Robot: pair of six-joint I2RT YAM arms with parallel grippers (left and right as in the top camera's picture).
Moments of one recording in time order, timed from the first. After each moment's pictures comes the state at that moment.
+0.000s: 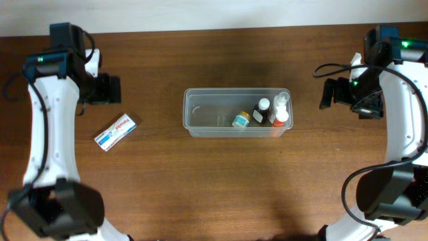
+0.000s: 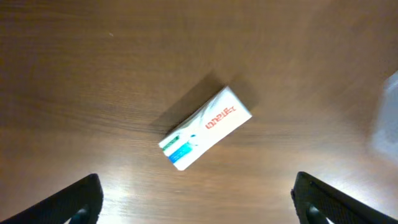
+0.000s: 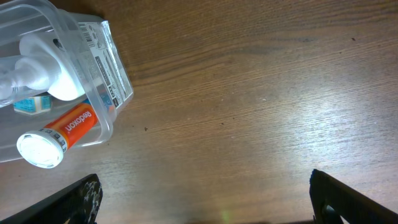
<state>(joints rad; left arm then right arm) 0.14 1.85 1.83 -1.29 -0.07 0.14 -0.20 1.84 1.85 -1.54 -0.09 0.09</state>
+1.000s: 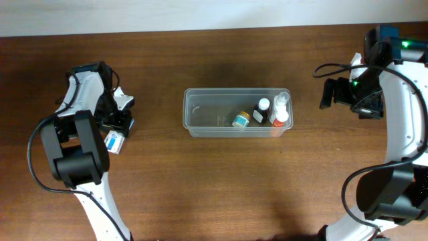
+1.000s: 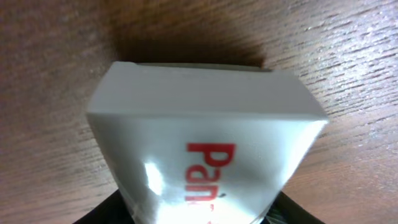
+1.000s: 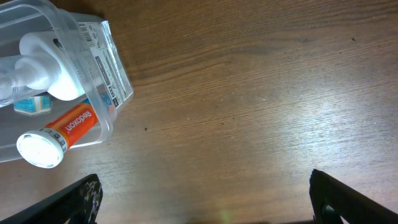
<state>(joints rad) 0.15 2.29 1.76 -1.28 -0.05 0.44 -0.20 1.84 1.85 -1.54 -0.09 0.09</state>
